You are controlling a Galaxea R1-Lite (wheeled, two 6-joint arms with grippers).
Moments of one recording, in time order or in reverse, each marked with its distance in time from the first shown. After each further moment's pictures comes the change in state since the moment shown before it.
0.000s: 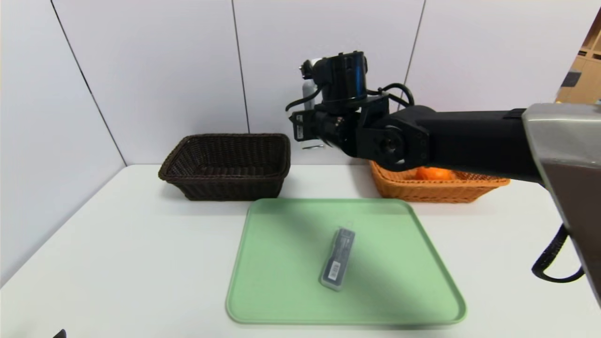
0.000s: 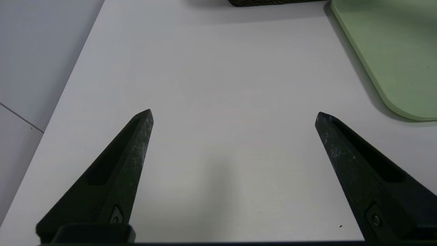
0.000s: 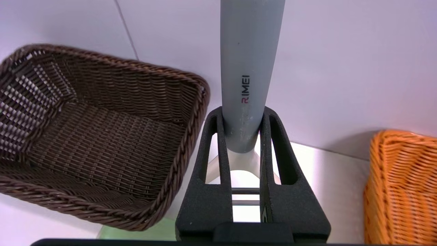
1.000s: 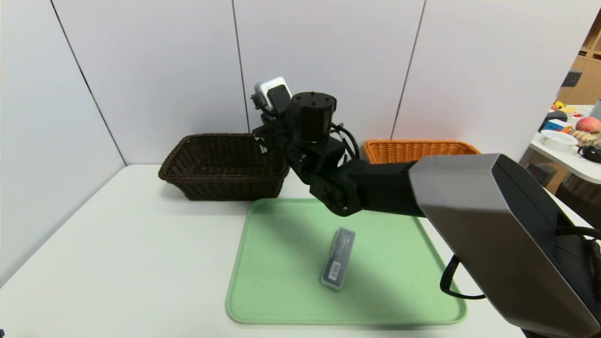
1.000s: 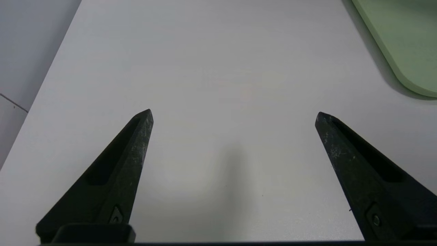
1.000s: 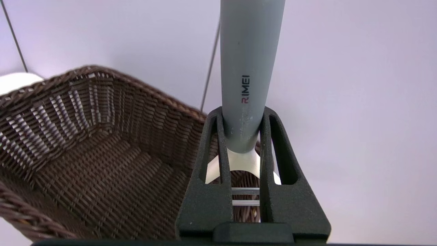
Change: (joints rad) left arm 0.000 -0.027 0.073 -0.001 0.001 0.000; right arm 0.059 0.214 -0.023 -0.543 0.119 -0.353
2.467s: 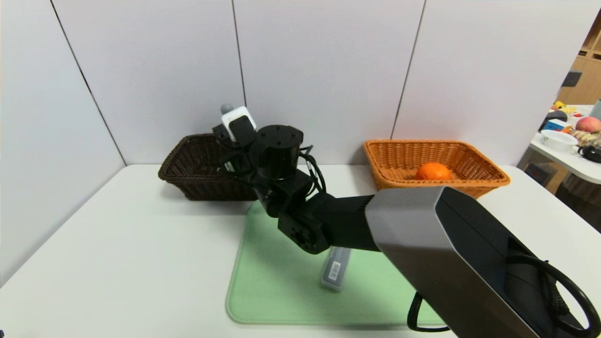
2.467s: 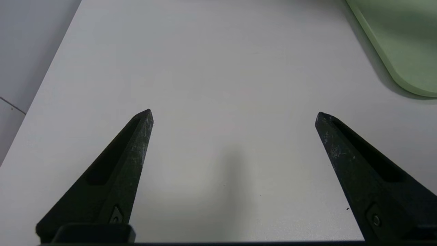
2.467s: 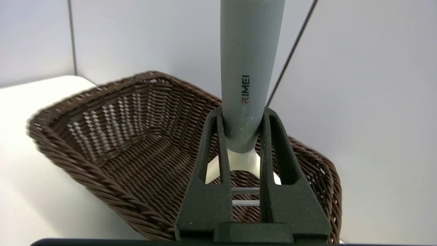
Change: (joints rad) left arm 0.000 -0.018 0.004 0.001 -0.008 0.000; right arm 0.119 0.092 0.000 -0.147 -0.044 -0.067
